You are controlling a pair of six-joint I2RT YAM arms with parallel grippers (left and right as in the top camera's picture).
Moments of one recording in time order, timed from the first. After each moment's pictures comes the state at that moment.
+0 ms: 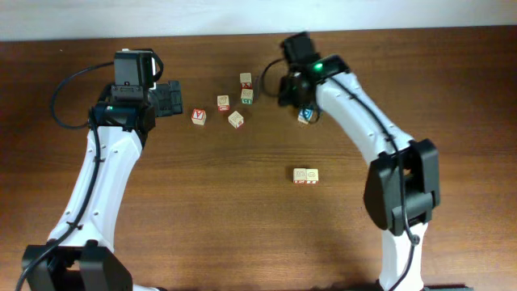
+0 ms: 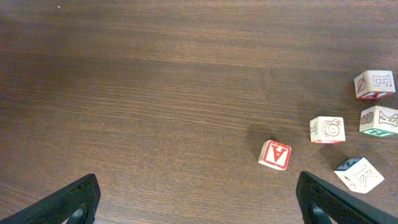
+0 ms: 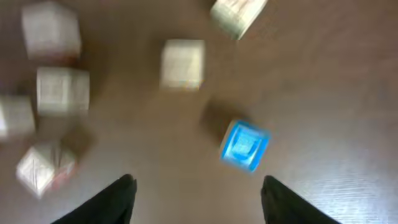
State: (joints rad) left arm -0.07 1.62 1.39 -0.61 -0.22 -0.08; right arm 0.36 2.15 1.88 -0.89 0.09 0.52
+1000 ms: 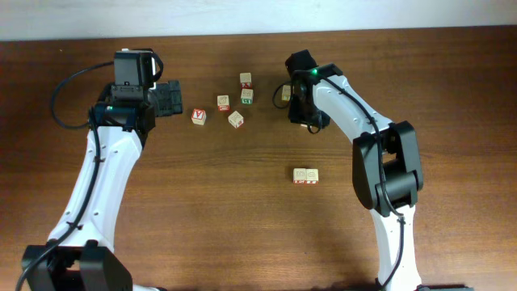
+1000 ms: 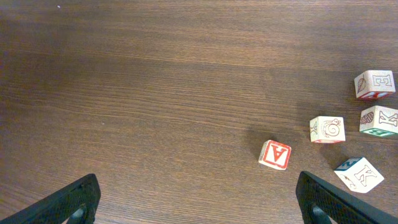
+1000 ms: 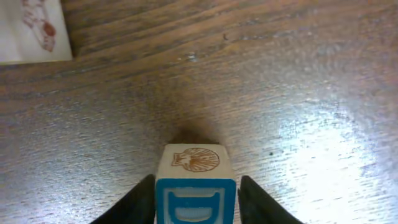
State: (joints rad) left arm -0.07 1.62 1.39 -0.61 -0.22 -0.08; right arm 0.32 2.33 1.88 -0.97 0.12 0.57
